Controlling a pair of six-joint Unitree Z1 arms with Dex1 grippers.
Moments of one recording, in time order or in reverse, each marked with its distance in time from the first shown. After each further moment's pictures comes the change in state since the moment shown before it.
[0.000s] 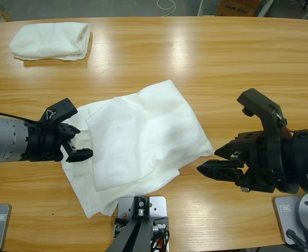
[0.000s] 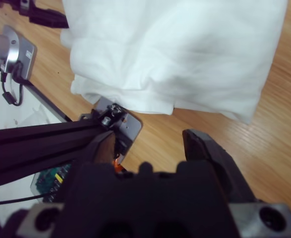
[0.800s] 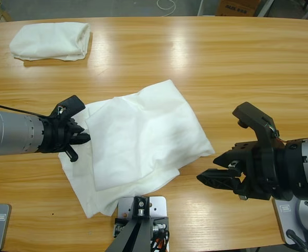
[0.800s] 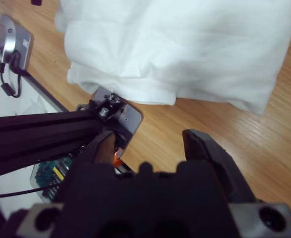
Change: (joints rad) arm 0 0.010 0.088 0.000 -0.054 0.085 0.000; arm 1 0.000 0.000 0.068 -0.061 0.043 0.009
